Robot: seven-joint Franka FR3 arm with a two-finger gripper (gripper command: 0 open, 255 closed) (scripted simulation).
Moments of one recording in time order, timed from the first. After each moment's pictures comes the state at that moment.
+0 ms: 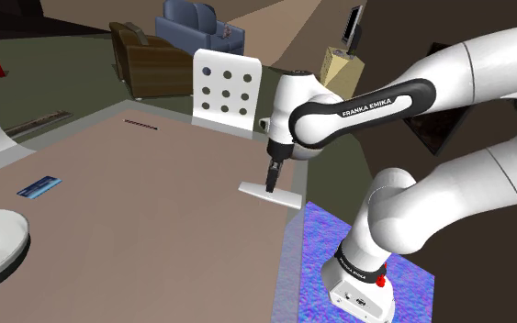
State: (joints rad) arm 0.20 -0.66 -0.12 -2.84 -0.11 2.17 -0.26
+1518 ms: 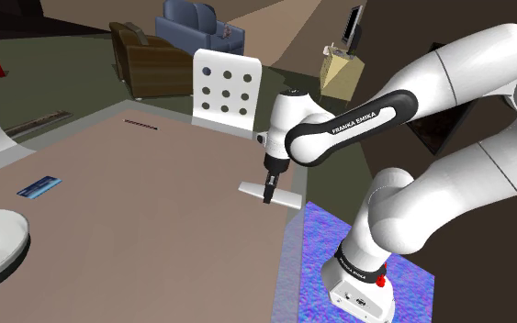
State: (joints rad) arm 0.20 -0.57 -0.13 -2.91 -0.11 2.33 -0.27
